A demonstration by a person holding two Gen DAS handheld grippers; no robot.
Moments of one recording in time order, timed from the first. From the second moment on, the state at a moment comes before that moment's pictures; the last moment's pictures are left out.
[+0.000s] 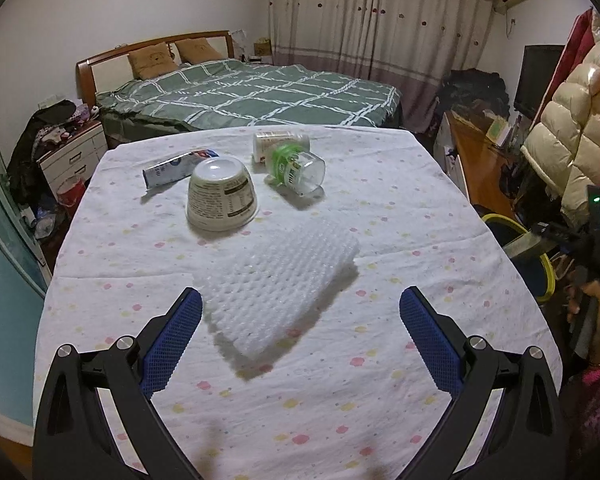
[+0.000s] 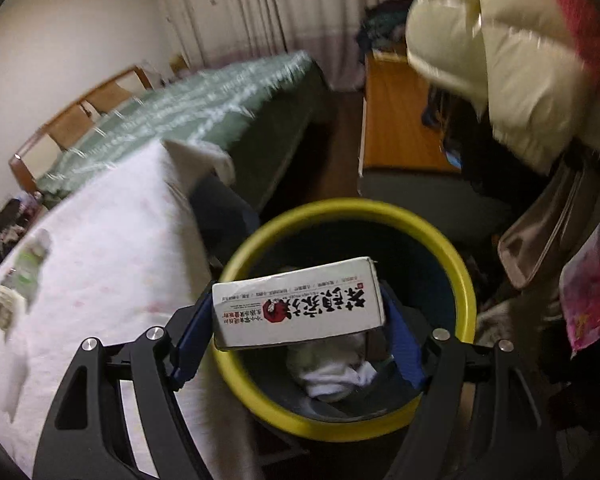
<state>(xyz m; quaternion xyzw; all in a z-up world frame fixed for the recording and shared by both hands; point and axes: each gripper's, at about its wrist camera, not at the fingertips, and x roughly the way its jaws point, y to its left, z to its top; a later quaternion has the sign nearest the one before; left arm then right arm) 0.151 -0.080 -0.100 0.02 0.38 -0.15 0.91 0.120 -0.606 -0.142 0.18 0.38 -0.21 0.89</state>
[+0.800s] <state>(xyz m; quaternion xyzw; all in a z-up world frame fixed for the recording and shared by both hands) 0.205 -0.092 -0.137 0.07 0.42 -0.22 0.88 0.118 -0.596 -0.148 0.16 0.39 -0.22 0.88</state>
